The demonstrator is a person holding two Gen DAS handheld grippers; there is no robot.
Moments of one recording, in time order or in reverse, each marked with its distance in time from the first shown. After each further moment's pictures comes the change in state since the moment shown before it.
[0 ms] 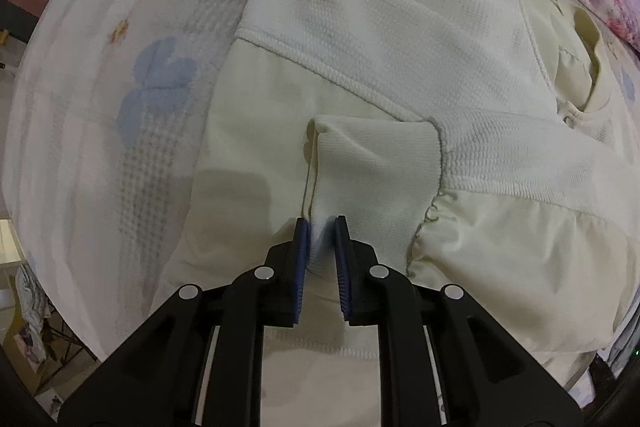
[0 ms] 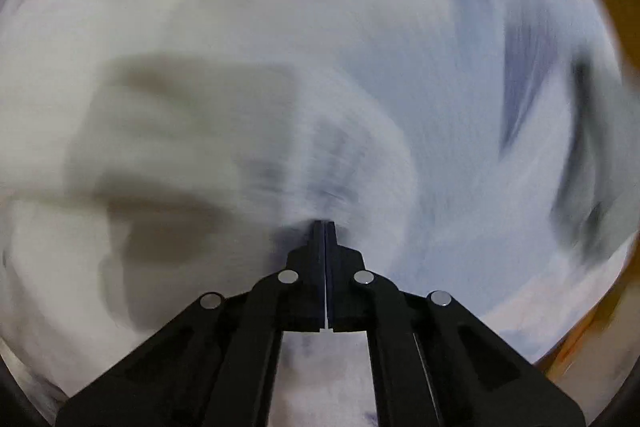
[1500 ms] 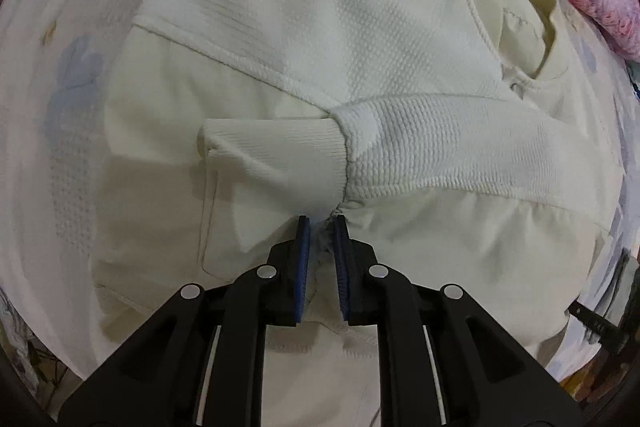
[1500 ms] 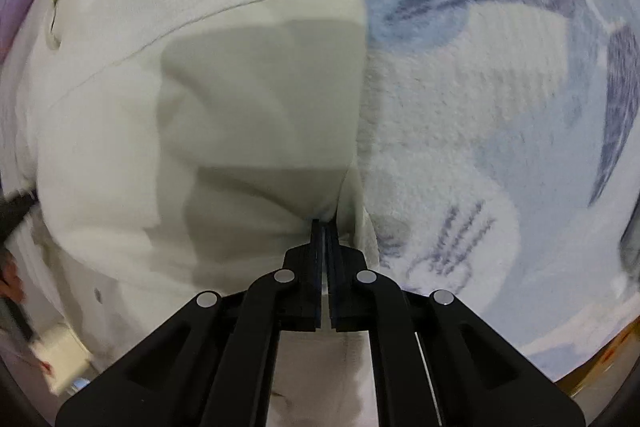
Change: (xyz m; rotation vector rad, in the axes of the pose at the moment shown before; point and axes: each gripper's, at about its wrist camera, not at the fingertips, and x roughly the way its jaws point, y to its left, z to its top) left arm 0.016 -0.034 0.010 0.064 0.073 -0.191; right arm -0.015 -0.024 0.042 -0.013 0.176 0.170
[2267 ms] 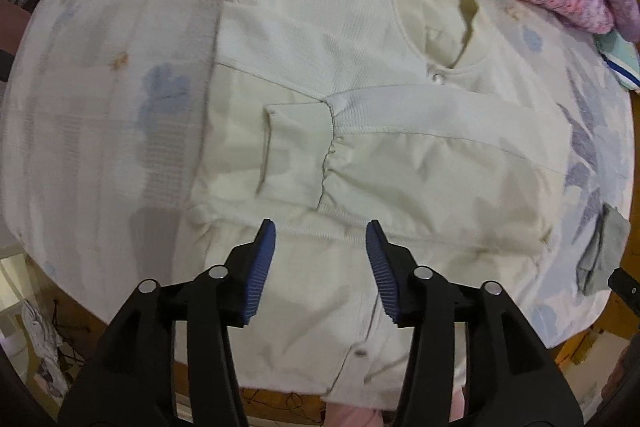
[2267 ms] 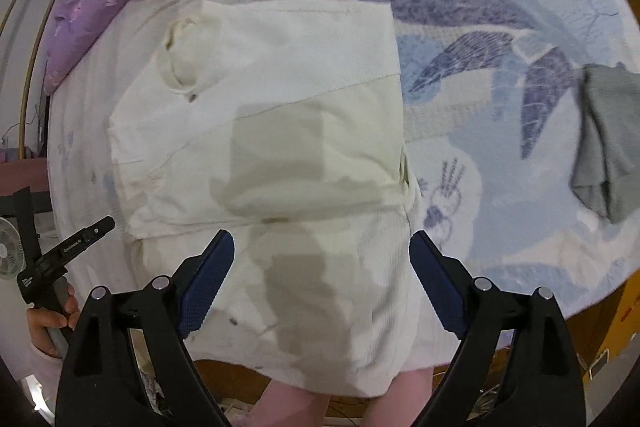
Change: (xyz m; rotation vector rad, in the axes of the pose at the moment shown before) left arm -0.147 -0.005 -0.036 0.088 -0.003 0.034; right arm -0.150 0.146 -0.085 -0.017 -0.195 0.057
